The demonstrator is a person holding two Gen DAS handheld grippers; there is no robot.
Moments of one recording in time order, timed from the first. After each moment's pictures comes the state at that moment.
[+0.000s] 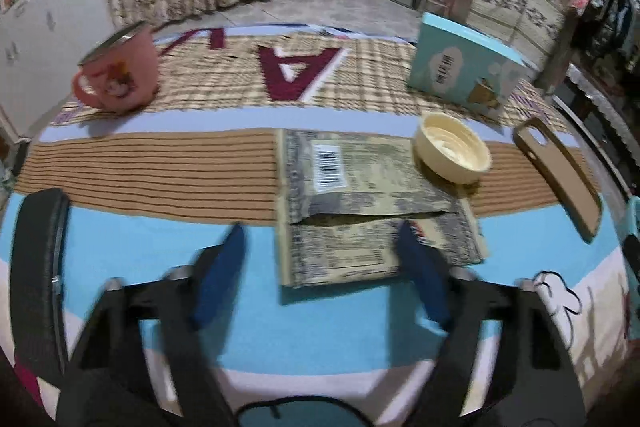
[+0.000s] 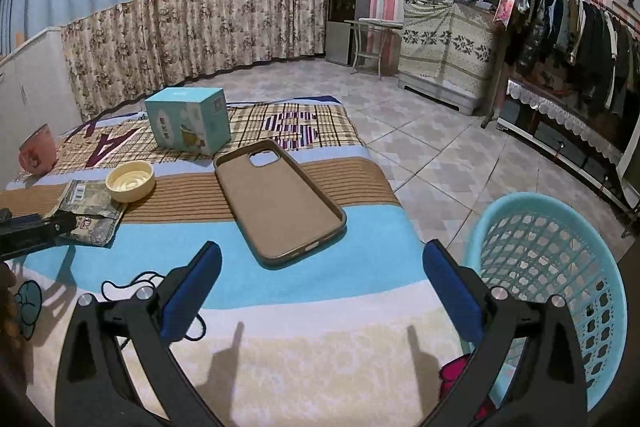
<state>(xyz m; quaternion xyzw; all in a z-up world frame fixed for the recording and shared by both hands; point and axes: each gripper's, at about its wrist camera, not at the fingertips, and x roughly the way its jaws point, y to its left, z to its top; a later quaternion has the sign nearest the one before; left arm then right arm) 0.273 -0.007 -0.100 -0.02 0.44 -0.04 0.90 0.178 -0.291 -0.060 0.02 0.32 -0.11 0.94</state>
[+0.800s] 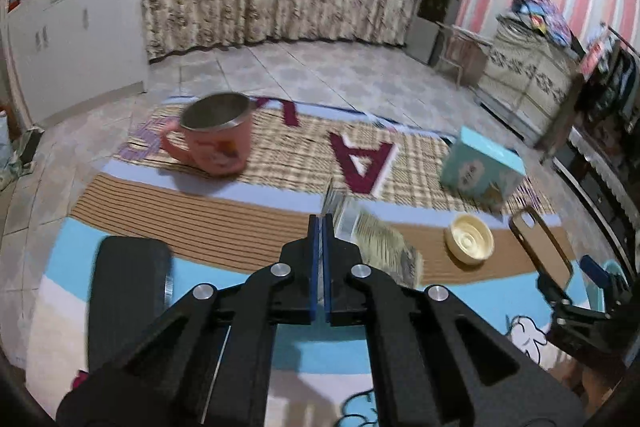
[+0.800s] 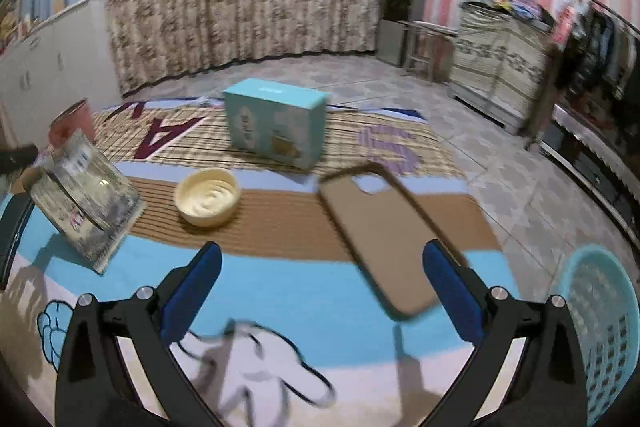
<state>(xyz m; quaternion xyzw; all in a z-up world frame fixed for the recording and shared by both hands) 0.253 0.079 -0.020 -0.07 0.36 0.01 0.93 0.241 -0.207 -0.056 -0.04 0.34 -0.02 0.94</state>
